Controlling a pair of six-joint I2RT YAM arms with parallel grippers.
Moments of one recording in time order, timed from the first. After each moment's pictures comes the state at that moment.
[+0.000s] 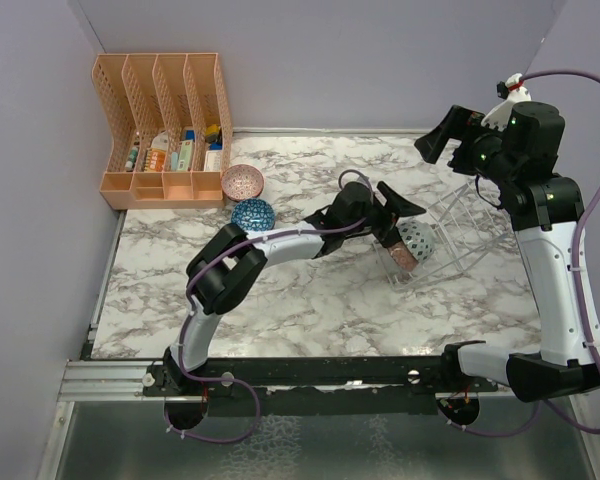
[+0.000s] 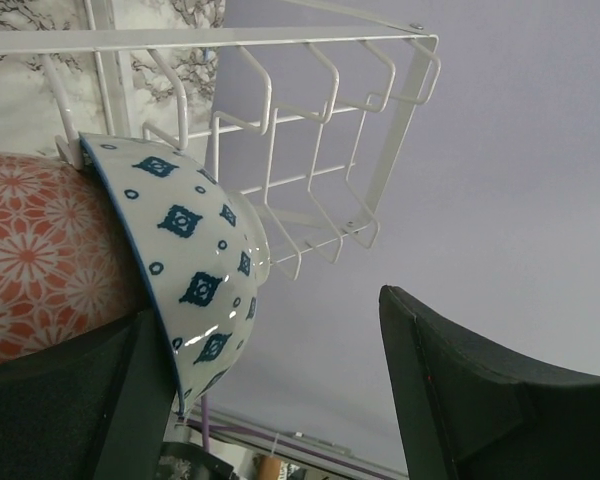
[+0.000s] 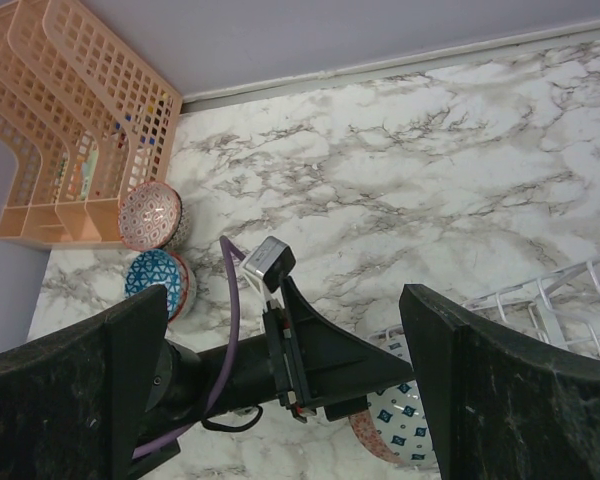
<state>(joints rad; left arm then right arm) -0.89 2.09 1.46 0.38 0.26 -1.65 0.13 1.24 1.65 -0.74 -0.14 0.37</state>
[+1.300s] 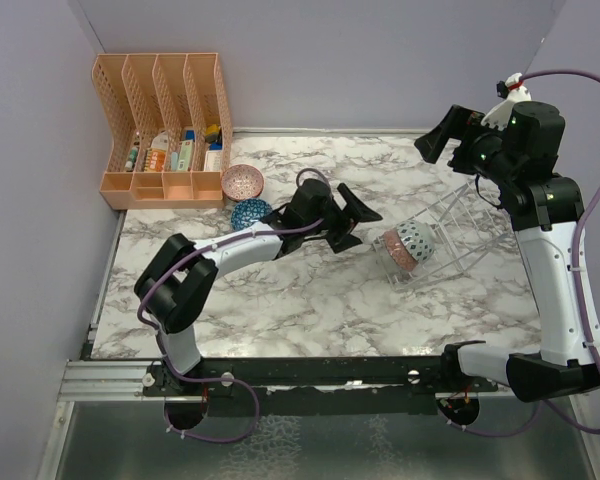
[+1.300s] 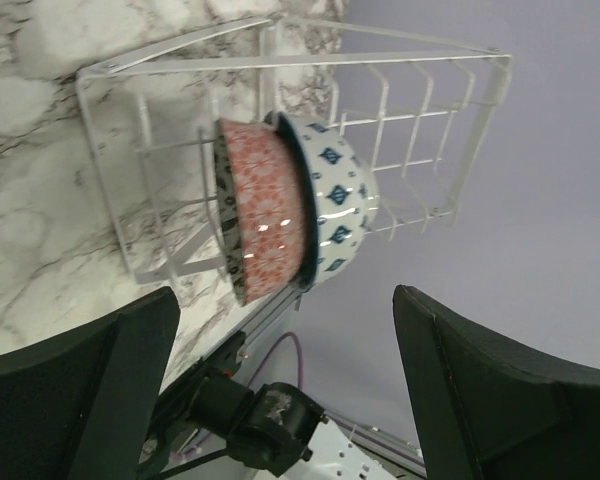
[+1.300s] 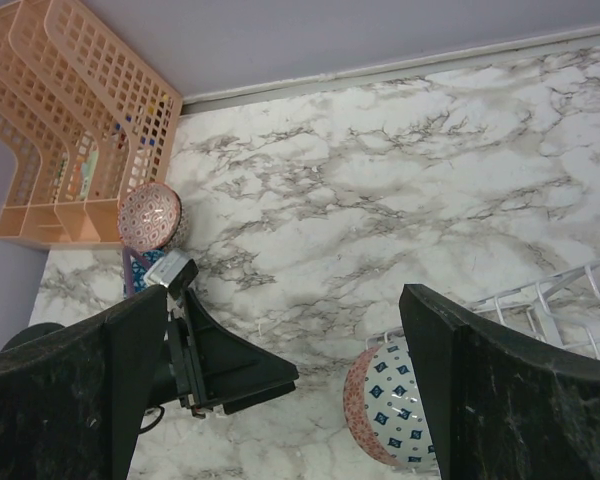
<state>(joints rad) -0.77 1.78 1.20 0.14 0.31 -1.43 0.12 1.24 1.65 -0.74 -0.14 0.36</state>
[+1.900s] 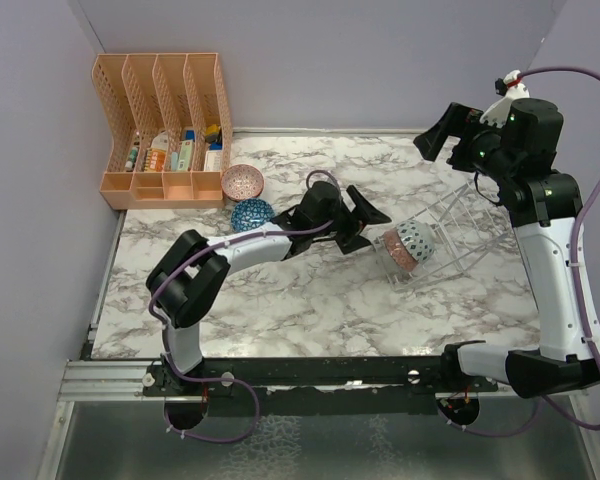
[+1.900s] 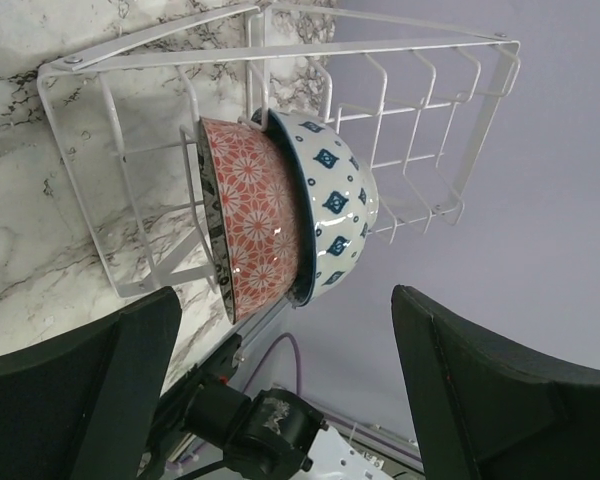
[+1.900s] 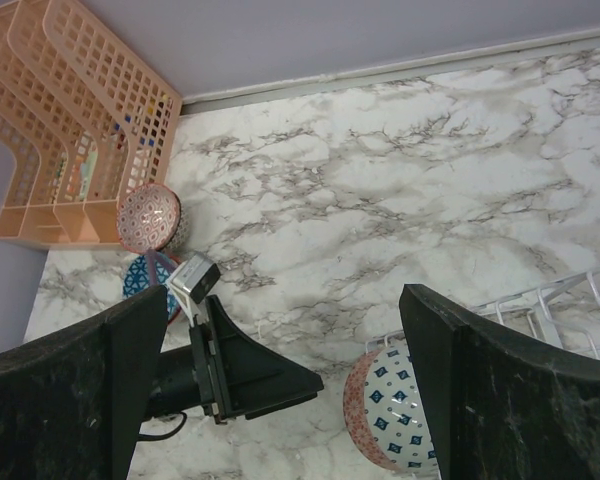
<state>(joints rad) -0.79 1.84 1.22 0.19 0.31 -1.44 0.12 1.26 1.67 -0.74 -0.15 0.36</state>
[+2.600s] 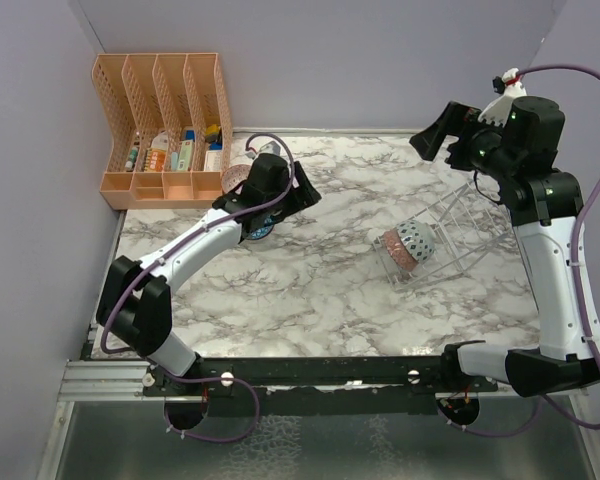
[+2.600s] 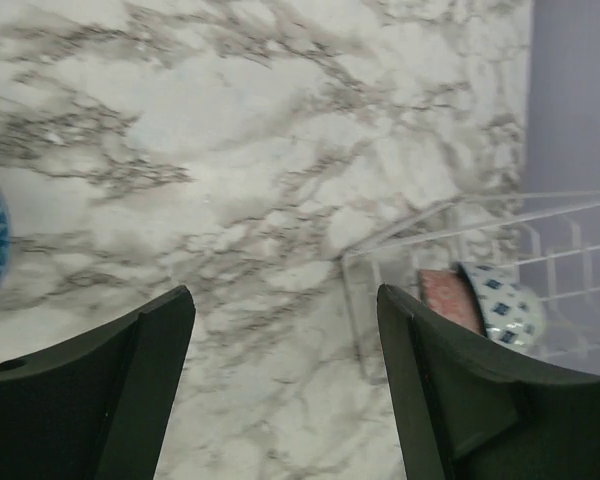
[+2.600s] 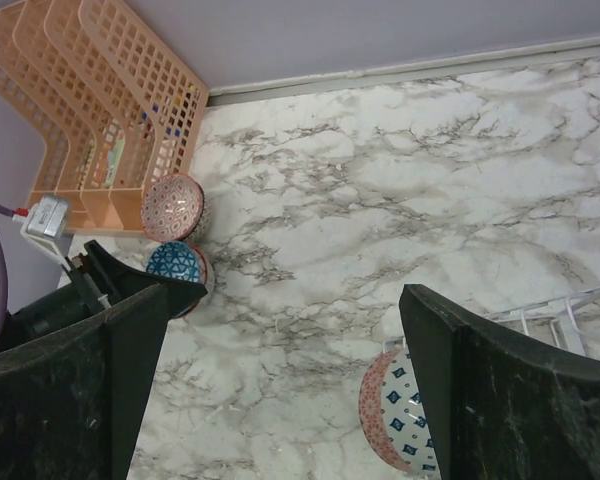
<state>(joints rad) -0.58 1.55 1.20 -0.20 0.02 -0.92 0.12 1.26 1.68 -0.74 -0.20 0.36</state>
